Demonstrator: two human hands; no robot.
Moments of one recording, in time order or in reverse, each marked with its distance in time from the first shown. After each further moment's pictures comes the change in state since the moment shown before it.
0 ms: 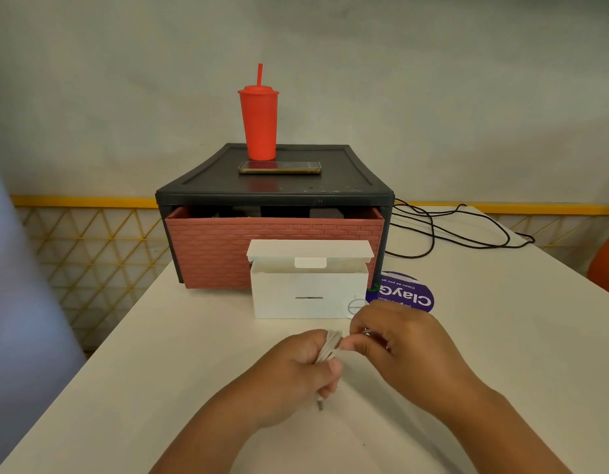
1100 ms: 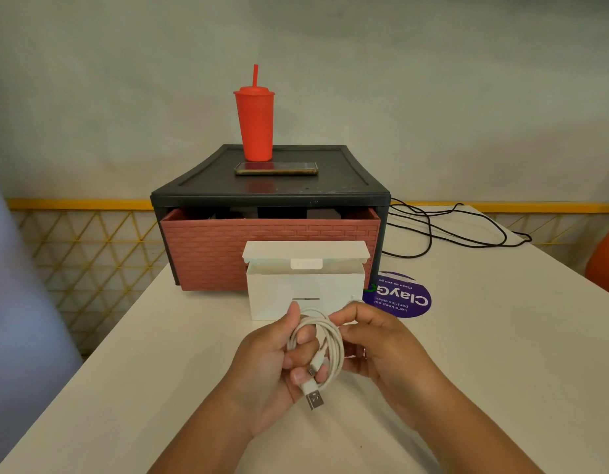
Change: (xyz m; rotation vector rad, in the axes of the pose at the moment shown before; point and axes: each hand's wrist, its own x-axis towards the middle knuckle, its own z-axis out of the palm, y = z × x) left_hand 0.001 0.019 0.004 -0.974 0.206 -0.160; right_hand 0.010 -0.020 0.010 1.177 -0.138 0.744
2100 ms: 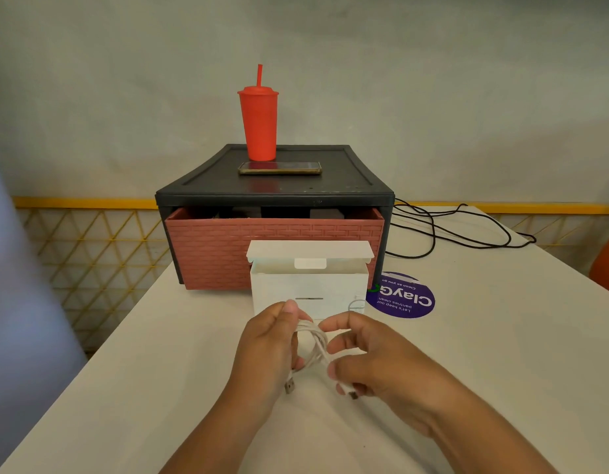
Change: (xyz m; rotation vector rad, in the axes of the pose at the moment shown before) left_hand 0.011 -0.006 -0.010 0.614 0.339 0.382; right_hand -0.009 -0.004 0.003 -0.277 -0.118 0.107
